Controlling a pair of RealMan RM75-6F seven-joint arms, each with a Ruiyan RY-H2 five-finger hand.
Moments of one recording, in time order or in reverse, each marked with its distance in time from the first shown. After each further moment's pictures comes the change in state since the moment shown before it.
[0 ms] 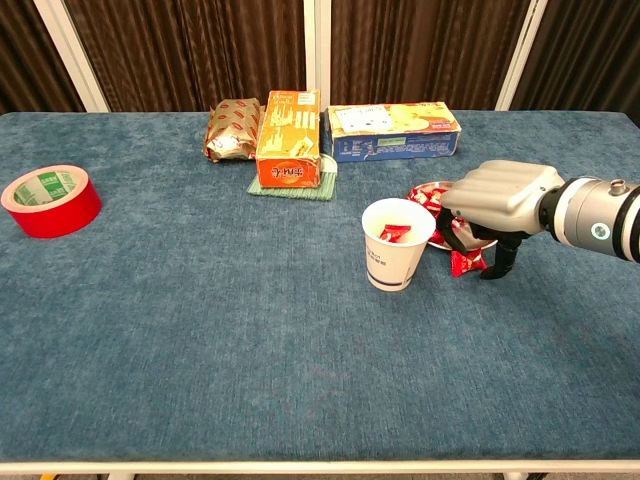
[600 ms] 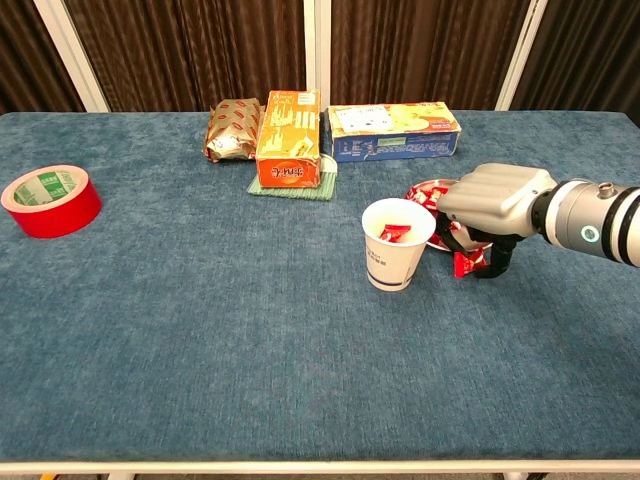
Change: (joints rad) left arm 0.001 0.004 -0.002 0.004 -0.004 0.002 -0.012; right arm 0.015 -0.018 -0.003 0.010 0.041 -0.005 -0.039
